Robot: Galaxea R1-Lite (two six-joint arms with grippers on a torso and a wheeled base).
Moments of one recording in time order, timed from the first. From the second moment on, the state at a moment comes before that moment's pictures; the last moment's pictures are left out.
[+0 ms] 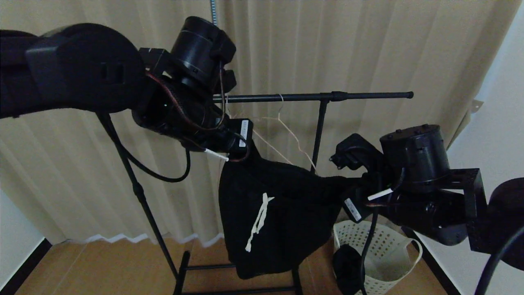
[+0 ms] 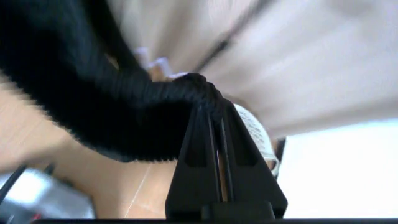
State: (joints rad) left arm -0.64 1.90 -1.81 0.64 0.14 -0.30; right arm 0.66 1.68 -0.92 -0.19 -0.46 -0.17
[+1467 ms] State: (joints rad) left arm -1.02 1.76 -1.07 0.34 0.10 -0.51; right arm 0.81 2.01 -1.37 -0.28 -0.61 0.23
